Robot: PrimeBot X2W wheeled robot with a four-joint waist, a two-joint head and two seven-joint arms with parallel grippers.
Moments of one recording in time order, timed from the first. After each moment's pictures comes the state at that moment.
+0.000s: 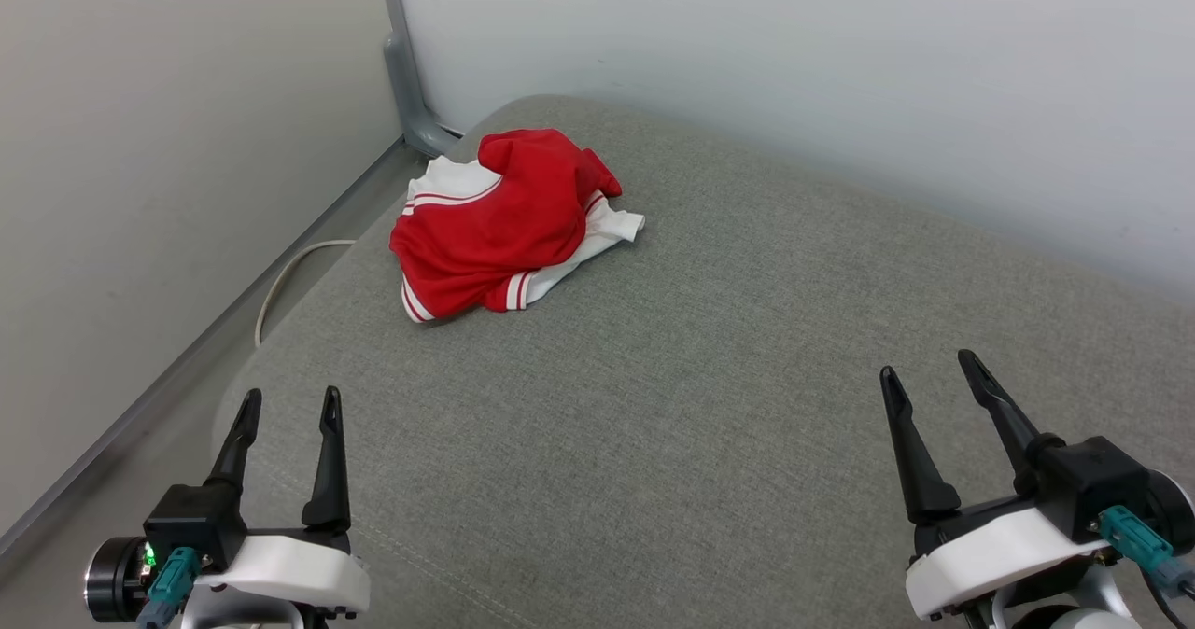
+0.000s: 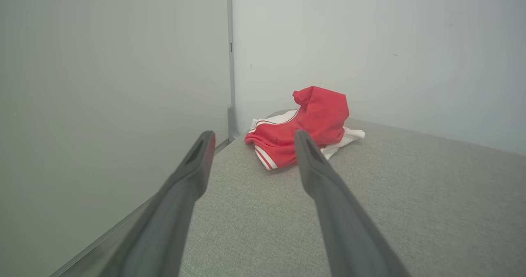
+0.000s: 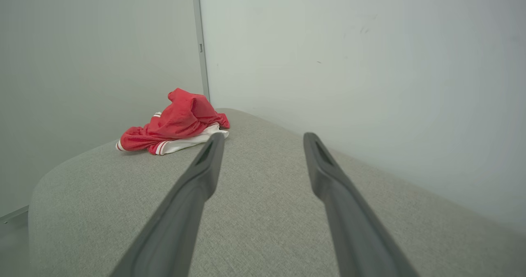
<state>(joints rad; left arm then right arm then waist) -0.03 0.10 0.07 0.12 -0.12 -0.09 -0.26 0.02 -0.05 0.04 -0.12 0.06 0.13 -0.03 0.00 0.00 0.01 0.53</state>
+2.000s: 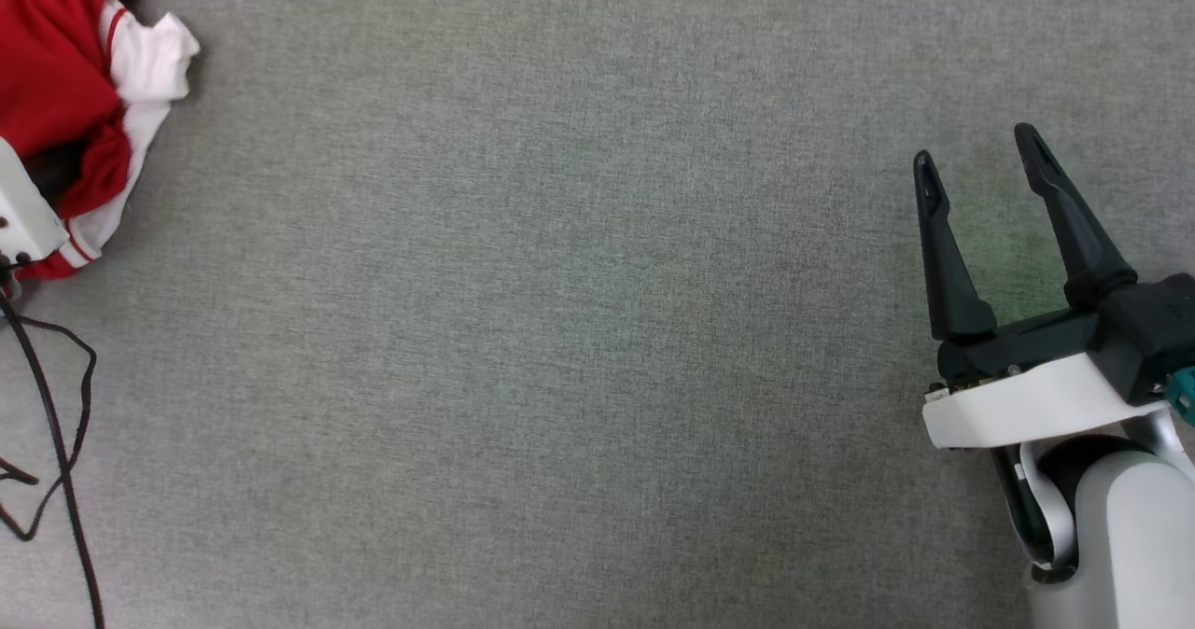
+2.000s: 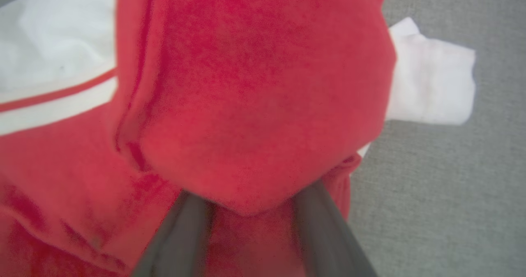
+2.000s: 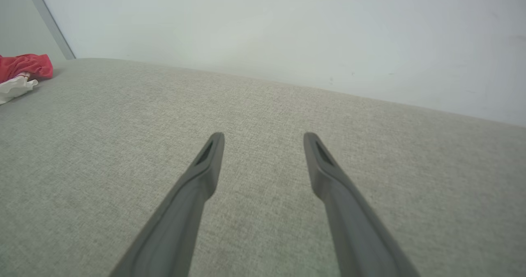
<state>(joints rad) -0.92 0.71 -0.38 0.79 -0.93 -0.13 0.49 -0.27 -0.05 0.05 -0.20 -0.02 0.13 -0.03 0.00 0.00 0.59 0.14</state>
